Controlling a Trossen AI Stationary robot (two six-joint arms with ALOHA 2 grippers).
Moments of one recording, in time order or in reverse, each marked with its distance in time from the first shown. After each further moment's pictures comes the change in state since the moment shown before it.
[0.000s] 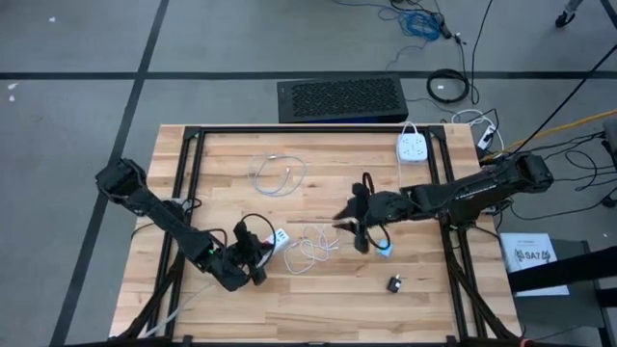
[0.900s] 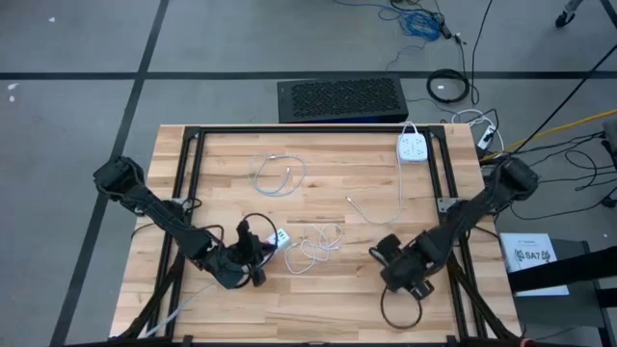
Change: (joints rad) left arm 0.002 -0.037 0.004 0.088 0.014 0.139; right arm 0.446 0.207 0.095 -0.720 -0.185 -0.165
